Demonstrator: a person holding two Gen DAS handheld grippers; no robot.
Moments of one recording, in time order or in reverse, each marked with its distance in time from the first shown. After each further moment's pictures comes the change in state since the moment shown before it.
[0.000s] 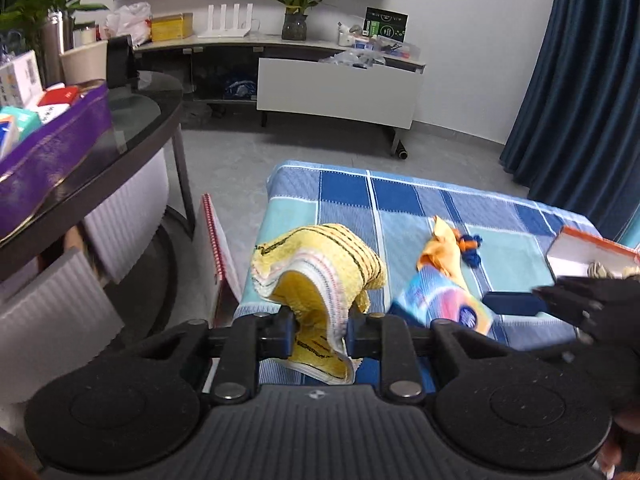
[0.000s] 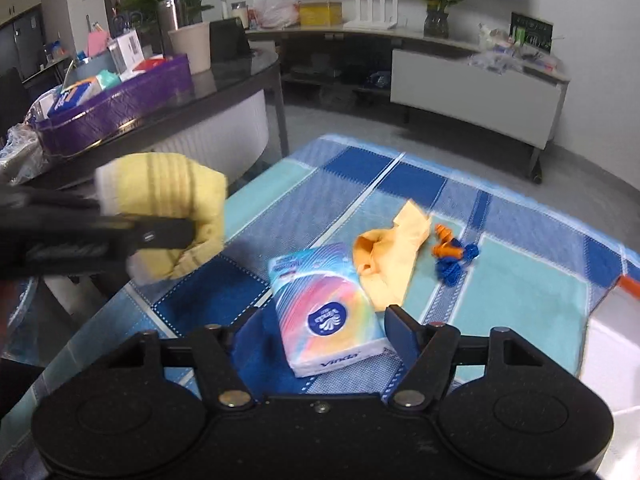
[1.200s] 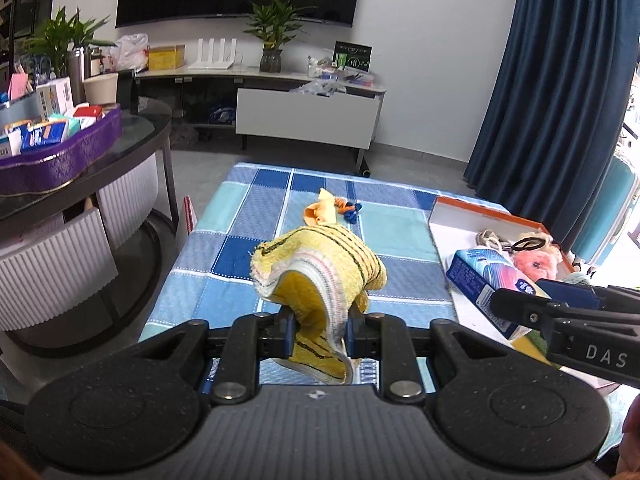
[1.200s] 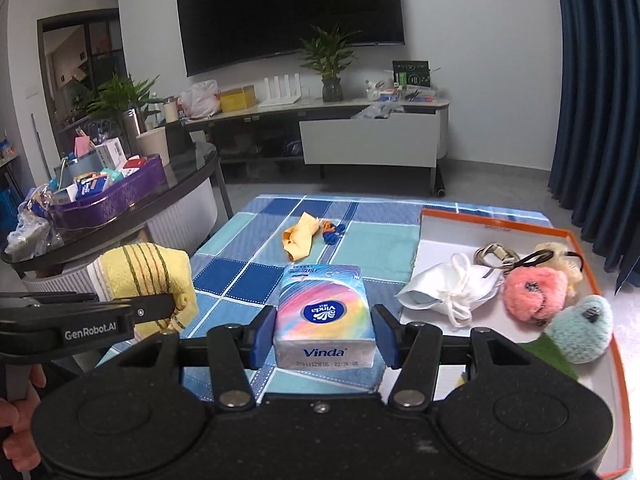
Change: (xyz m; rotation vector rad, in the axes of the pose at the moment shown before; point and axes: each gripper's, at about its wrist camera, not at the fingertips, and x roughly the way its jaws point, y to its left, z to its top) left arm -0.123 -0.082 -0.072 -0.006 -0.098 -0.035; right arm -0.223 0.003 -0.115 0.217 -0.249 -0.174
